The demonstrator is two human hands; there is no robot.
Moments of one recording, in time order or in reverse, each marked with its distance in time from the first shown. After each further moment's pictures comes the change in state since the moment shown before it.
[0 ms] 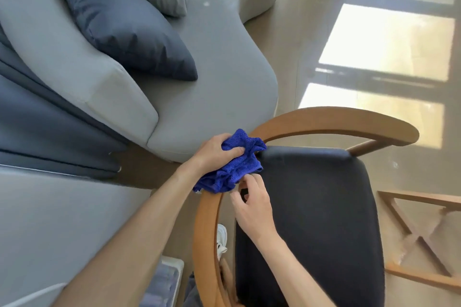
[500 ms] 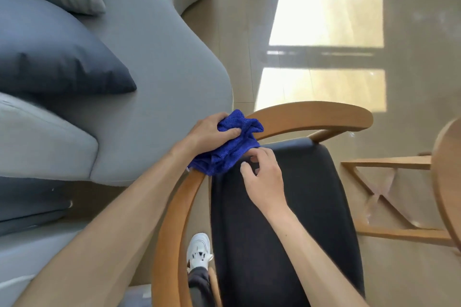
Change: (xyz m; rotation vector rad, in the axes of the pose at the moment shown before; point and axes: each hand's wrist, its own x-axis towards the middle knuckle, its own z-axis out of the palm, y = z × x) left_hand 0.121 0.065 0.035 0.197 -0.155 0.191; right_hand 0.089 0.023 -0.080 -0.075 0.275 0.094
